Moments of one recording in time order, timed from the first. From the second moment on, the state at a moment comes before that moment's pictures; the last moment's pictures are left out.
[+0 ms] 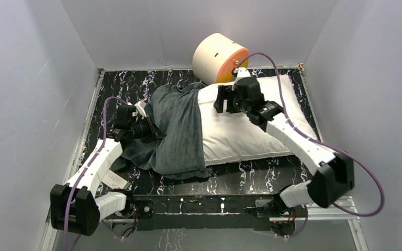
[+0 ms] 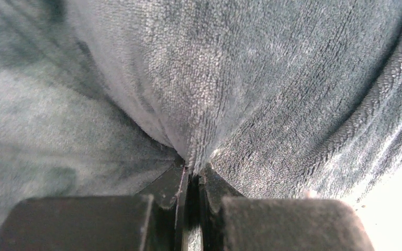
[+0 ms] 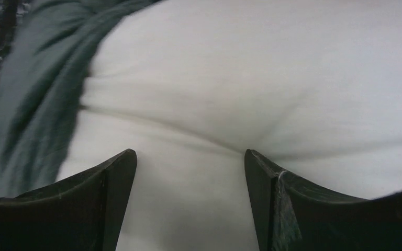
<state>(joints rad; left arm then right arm) -0.19 1.15 0.79 -0.47 0.44 -0.61 0.59 1.33 1.21 -0.34 -0.03 0.34</state>
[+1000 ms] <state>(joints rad) -0.19 1.49 1.44 -0.67 0.19 -0.45 0.42 1.17 0.77 -0.07 -0.14 0.41</state>
